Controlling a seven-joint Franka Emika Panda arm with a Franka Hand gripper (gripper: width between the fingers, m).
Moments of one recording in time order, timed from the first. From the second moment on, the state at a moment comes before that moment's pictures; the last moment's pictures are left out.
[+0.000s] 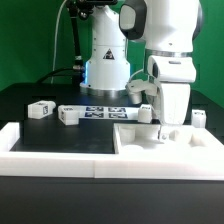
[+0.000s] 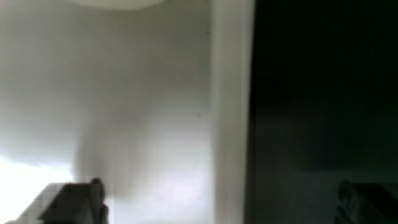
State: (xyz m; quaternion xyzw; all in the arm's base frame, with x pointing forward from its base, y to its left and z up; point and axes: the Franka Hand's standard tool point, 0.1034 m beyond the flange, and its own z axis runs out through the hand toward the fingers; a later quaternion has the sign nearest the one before) arm 0.490 0.079 0.010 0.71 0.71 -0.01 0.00
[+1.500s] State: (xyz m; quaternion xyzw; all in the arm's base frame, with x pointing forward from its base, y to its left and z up) arm 0.457 0.113 0.053 0.95 0.30 0.04 0.00
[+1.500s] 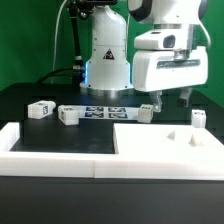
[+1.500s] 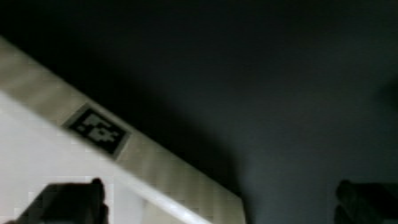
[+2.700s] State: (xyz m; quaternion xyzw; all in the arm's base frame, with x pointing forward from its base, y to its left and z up) arm 0.430 0.169 0.040 1.00 -0.08 0.03 -0.05
